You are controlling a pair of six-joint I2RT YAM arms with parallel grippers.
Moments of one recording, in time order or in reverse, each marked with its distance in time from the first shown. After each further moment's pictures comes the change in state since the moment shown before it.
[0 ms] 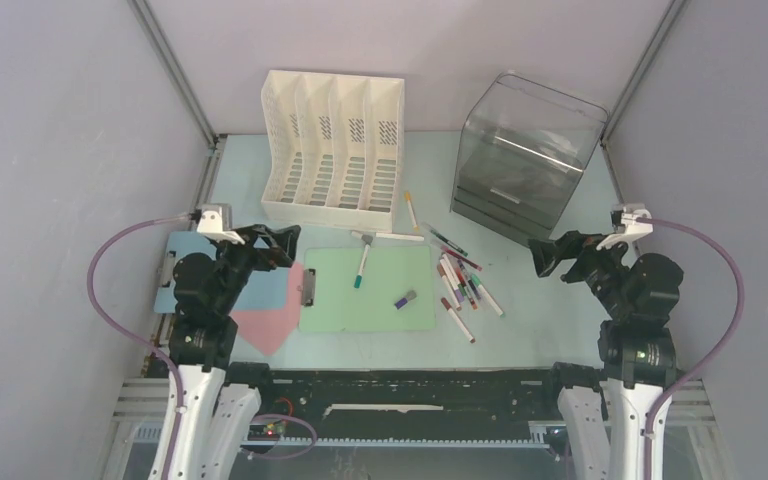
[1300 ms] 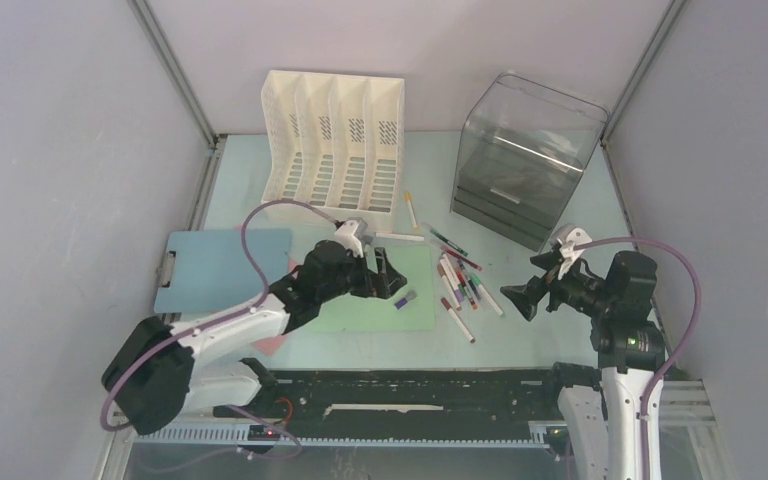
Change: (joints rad) left arm -0.686 0.649 -0.108 0.346 -0.110 -0.304; right arm 0.009 0.021 -0.098 -0.174 -0.420 -0.548
